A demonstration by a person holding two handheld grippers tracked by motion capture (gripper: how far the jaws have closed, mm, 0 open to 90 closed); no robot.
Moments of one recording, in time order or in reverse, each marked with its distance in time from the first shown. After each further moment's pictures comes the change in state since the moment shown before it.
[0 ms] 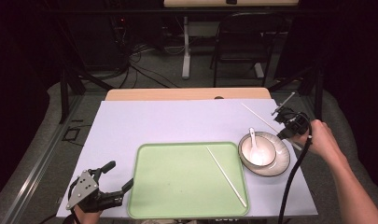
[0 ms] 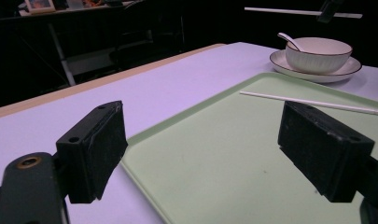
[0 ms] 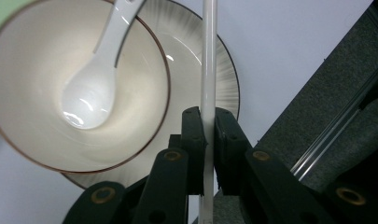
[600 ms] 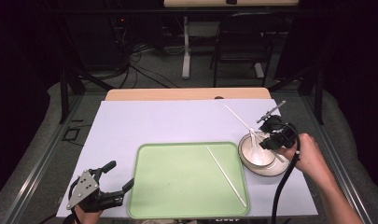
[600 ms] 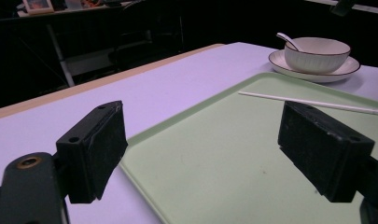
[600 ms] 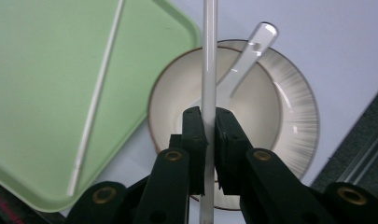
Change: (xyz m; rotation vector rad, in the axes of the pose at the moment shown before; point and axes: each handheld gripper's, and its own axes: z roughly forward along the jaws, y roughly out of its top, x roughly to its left) left arm 0.000 0.000 0.001 -0.002 -0.009 0.006; right arm 0.081 0.006 -0.036 -0.118 0.065 0.048
